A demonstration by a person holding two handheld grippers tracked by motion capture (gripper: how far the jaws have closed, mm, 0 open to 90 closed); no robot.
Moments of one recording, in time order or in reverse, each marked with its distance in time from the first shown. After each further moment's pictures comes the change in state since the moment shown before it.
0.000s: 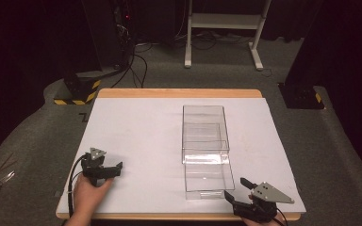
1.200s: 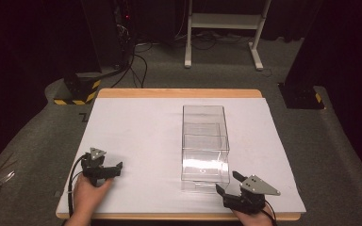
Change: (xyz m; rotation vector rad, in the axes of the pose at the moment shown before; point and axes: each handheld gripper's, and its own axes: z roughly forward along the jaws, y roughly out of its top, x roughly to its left) left arm 0.000 0.000 0.000 0.000 0.000 0.000; right arm 0.006 0.010 0.029 -0.008 -0.018 -0.016
